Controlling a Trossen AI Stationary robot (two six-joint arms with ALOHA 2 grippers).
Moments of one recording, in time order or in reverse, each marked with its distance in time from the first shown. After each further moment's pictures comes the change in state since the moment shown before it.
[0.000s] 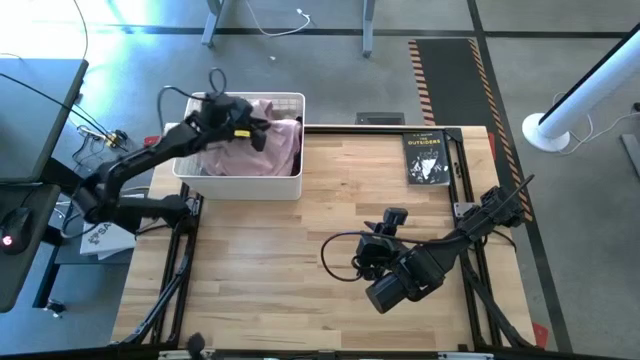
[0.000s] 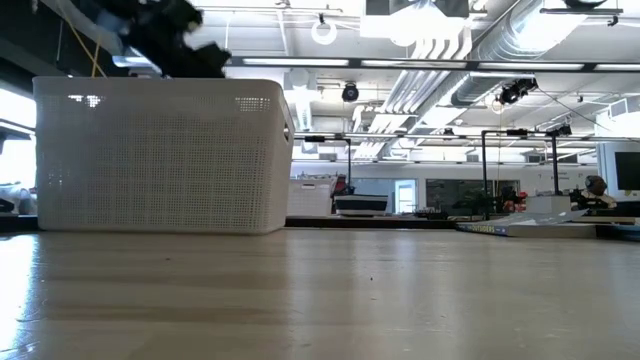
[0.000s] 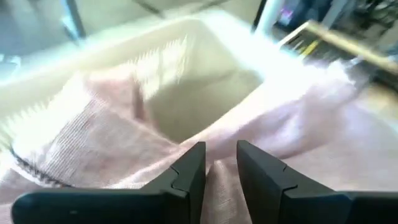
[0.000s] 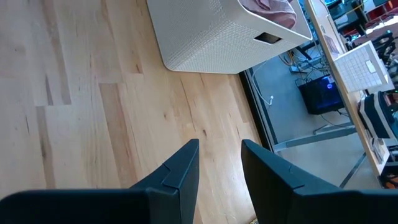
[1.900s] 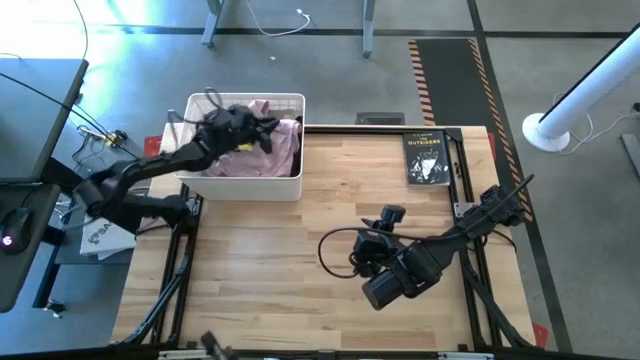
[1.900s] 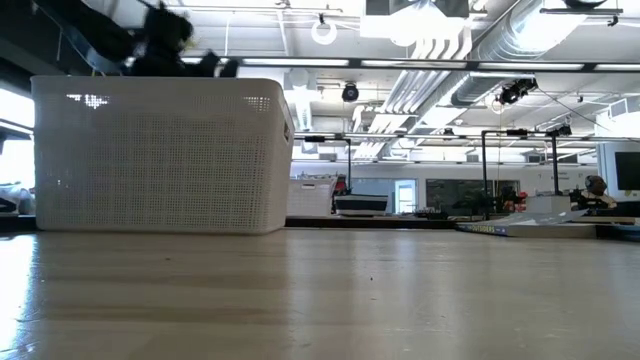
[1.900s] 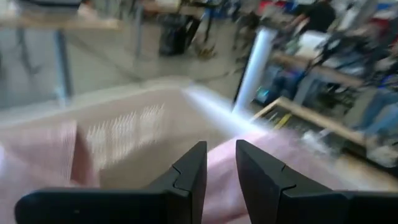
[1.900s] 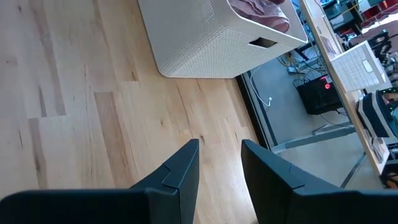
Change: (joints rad) left arm -0.065 -0.009 -0.239 0.602 -0.041 -0.111; right arm -0.019 0.000 0.000 0.034 0.016 -0.021
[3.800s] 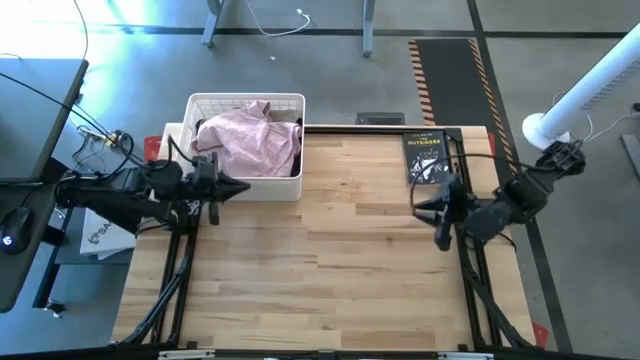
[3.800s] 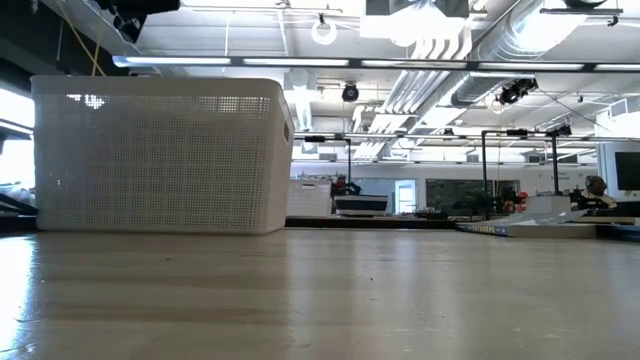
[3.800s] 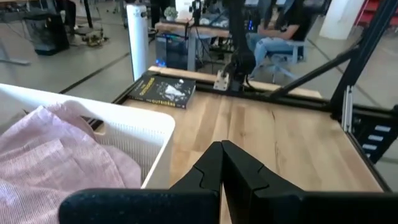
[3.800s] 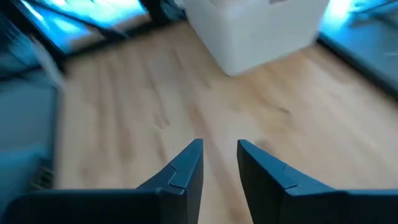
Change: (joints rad) left arm -0.843 -0.650 0.066 -0.787 -0.357 0.043; right arm 0.056 -0.874 -0.630 0.357 -0.288 0.152
